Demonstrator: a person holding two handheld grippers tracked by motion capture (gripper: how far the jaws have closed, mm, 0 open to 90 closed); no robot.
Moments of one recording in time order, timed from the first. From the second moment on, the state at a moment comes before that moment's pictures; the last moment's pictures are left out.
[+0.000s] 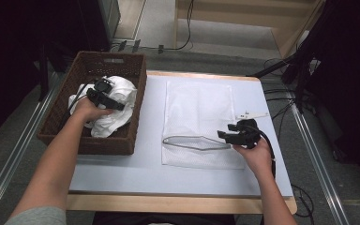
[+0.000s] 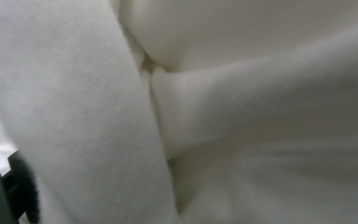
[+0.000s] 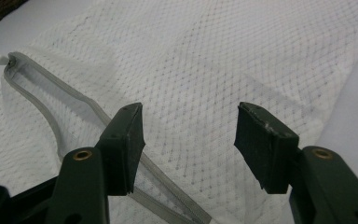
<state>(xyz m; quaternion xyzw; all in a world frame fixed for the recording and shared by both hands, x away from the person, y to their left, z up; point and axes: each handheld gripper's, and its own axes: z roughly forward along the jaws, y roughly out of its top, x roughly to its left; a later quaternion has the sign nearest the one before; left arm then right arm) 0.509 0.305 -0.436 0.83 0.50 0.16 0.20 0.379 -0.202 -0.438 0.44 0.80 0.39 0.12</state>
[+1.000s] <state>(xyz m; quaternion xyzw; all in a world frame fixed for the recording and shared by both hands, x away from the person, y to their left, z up) 0.511 0.313 -0.409 0.79 0.56 0.14 0.21 0.375 -0.215 -0.433 0.45 0.78 0.41 0.14</state>
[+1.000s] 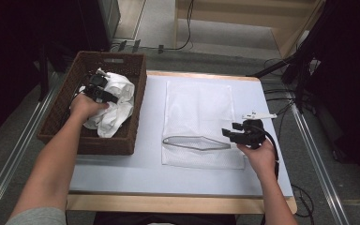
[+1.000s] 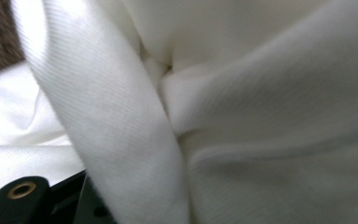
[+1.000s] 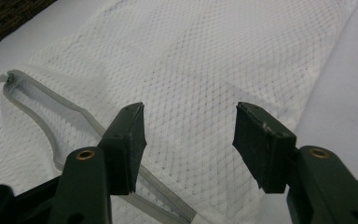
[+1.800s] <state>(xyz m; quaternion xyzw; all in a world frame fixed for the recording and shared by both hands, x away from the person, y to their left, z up) 0.485 0.319 -0.265 0.81 0.50 0.13 0.26 0.374 -0.212 -0.431 0.45 0.78 0.42 0.13</state>
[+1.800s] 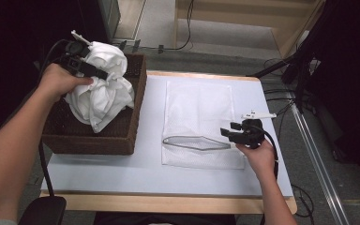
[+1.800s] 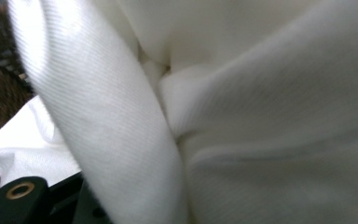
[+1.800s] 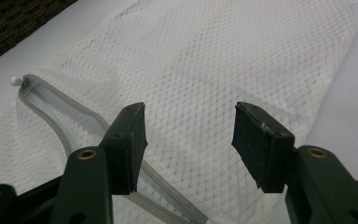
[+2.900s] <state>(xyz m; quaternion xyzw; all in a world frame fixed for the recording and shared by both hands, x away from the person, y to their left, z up) 0.439 0.222 -0.139 0.88 0.32 0.07 0.34 0.372 -0.212 -0.428 0.44 0.78 0.44 0.11</state>
